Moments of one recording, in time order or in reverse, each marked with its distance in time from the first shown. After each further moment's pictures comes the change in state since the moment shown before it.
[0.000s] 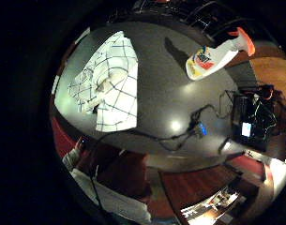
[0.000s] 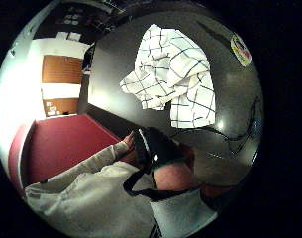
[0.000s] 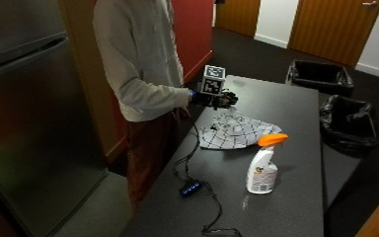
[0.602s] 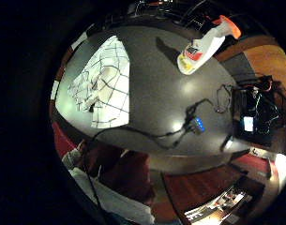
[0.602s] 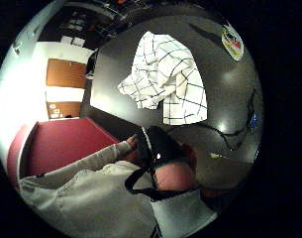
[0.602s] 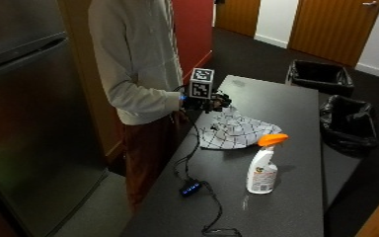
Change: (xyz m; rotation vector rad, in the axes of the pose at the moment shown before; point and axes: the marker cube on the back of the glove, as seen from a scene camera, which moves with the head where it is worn) arm 0.039 0.029 -0.007 0.114 -0.045 0.039
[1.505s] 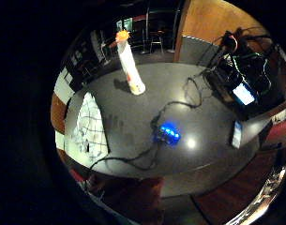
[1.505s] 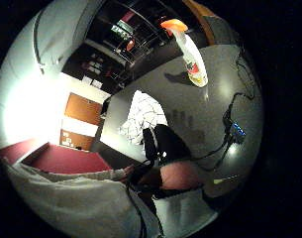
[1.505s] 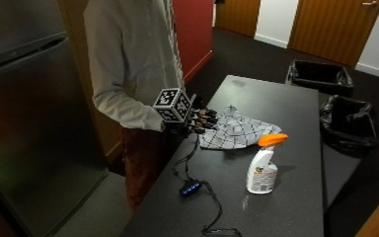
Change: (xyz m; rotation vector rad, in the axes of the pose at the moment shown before) arm 0.166 0.033 -0.043 0.433 -0.202 0.255
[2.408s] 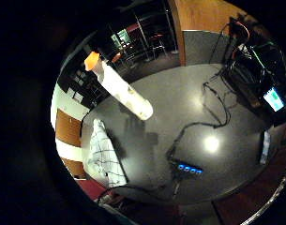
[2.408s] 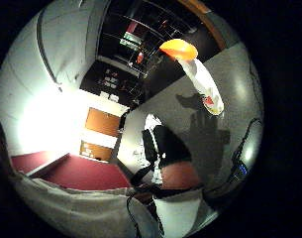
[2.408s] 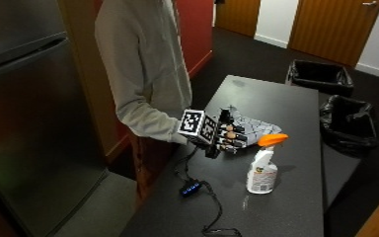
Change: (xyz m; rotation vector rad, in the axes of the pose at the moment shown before) arm 0.028 -0.106 0.044 0.068 -0.226 0.097
